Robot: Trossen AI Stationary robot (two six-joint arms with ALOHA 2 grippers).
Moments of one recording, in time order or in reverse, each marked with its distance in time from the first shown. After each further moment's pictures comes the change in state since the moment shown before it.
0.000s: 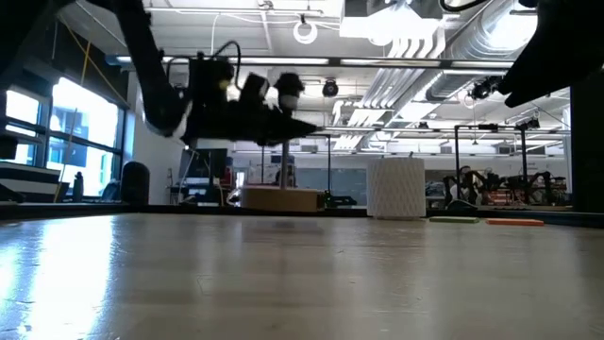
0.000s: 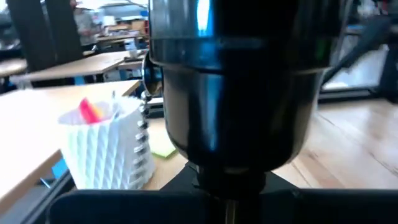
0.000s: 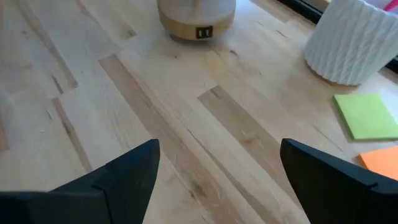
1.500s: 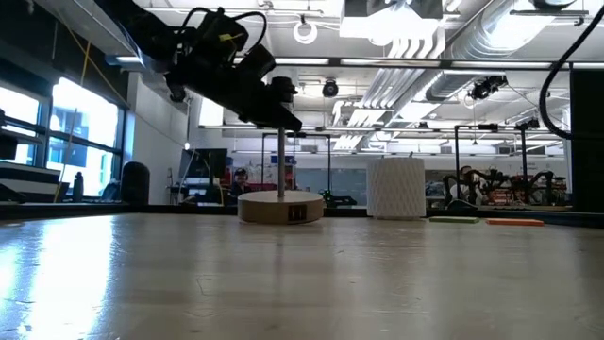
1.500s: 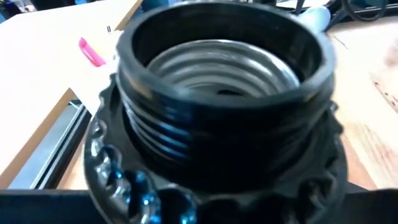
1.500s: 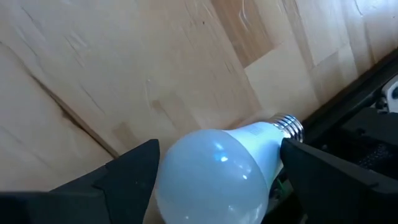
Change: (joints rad) left arm -0.083 -0.307 0.114 -0.836 -0.235 0.179; right arm 0.256 0.152 -0.177 -0.125 -0.791 0.245
